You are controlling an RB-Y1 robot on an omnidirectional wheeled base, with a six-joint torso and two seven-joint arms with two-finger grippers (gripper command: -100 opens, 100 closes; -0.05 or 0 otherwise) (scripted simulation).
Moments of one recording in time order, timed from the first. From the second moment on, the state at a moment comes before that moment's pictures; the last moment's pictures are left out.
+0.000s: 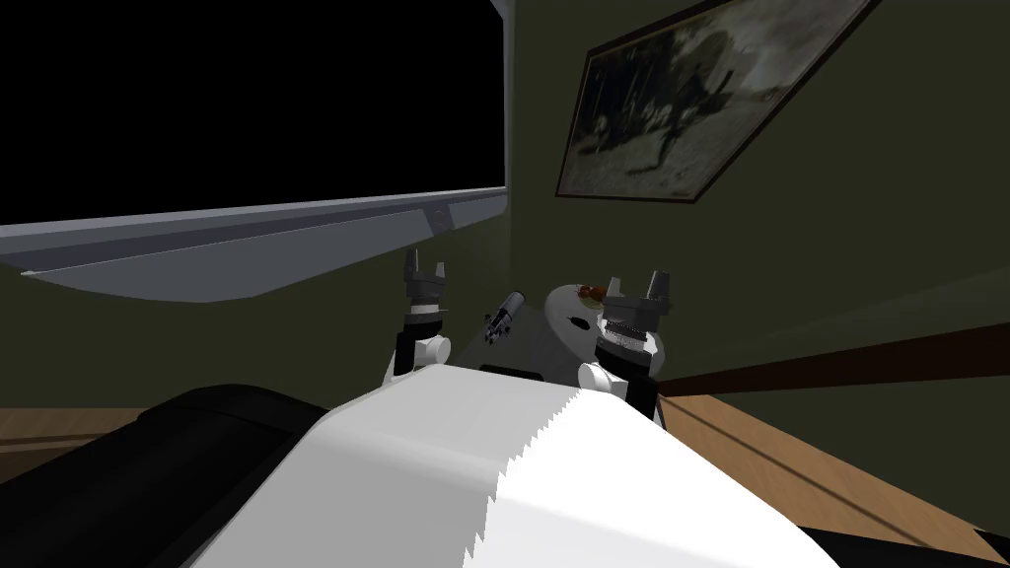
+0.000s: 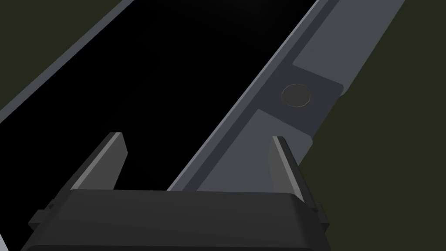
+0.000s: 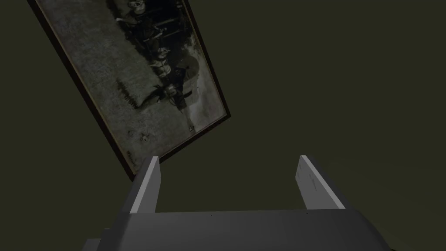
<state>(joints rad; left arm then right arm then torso) 0.46 -0.01 -0.01 -2.33 0.10 -0.35 0.04 0.52 0.04 0.07 -2.31 -0.11 -0.48 -0.05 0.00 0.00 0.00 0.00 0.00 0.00</state>
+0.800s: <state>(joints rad) 0.46 -0.01 -0.01 -2.33 0.10 -0.35 0.04 0.58 -0.19 0.04 -2.21 -0.06 -0.51 -0.10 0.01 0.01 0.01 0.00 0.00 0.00</state>
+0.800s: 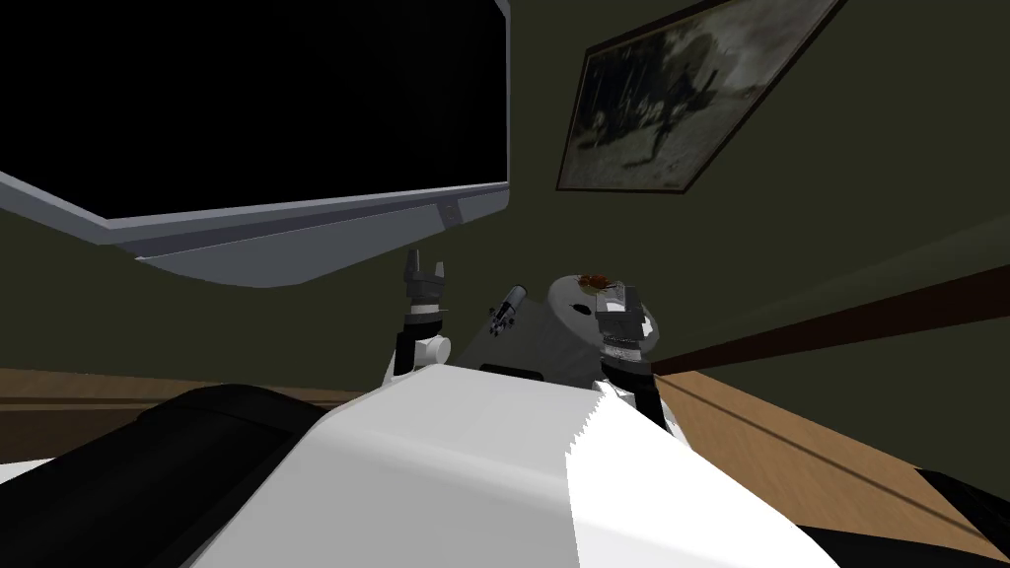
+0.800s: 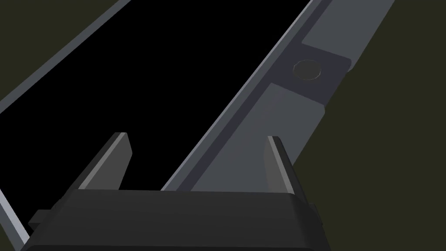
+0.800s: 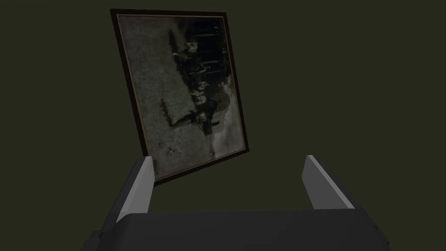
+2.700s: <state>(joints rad) 0.46 -0.01 -0.01 -2.33 0.10 -0.35 0.04 0.84 -0.63 -0.06 -1.68 0.33 -0.53 -0.13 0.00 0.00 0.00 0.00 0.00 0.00</state>
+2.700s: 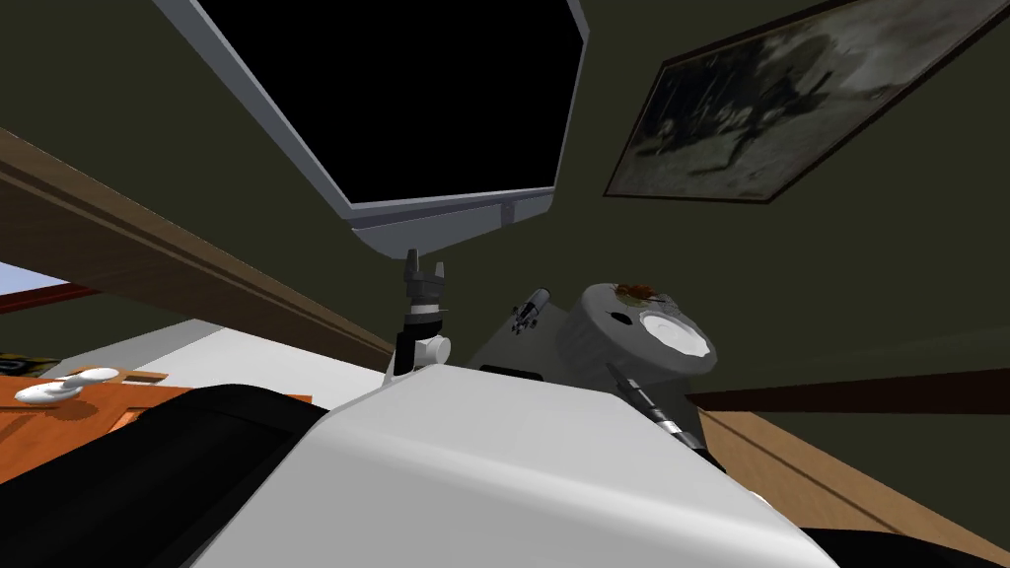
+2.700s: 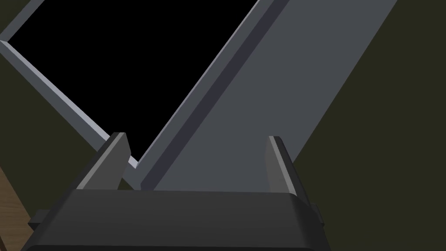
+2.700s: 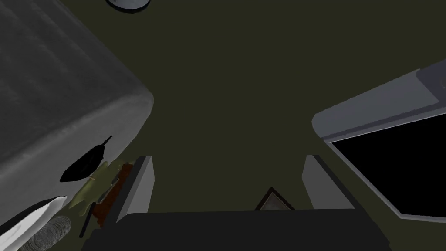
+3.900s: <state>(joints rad) 0.46 -0.01 -0.01 -2.33 0.10 -0.35 0.04 0.93 -0.85 -0.06 -1.36 0.61 -0.52 -0.07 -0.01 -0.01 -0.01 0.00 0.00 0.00</state>
